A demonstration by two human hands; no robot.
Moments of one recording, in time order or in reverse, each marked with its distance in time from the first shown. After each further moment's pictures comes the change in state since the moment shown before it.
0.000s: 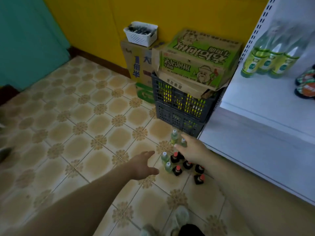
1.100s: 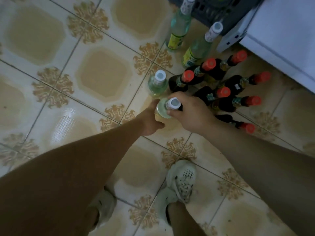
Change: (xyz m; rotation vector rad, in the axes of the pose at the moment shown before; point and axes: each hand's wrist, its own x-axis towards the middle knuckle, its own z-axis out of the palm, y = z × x) left_hand 0.486 -0.200 0.302 -0.383 -0.237 -0.074; right_hand 0.336 0.234 0.351 0.118 -0.074 0.000
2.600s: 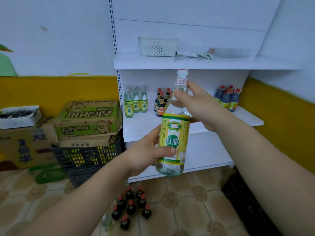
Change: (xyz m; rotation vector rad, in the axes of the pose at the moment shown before) left_hand -0.745 0.431 0.004 -0.102 -0.569 0.994; right_hand -0.724 -0.353 -0.430 0.523 1.118 -0.091
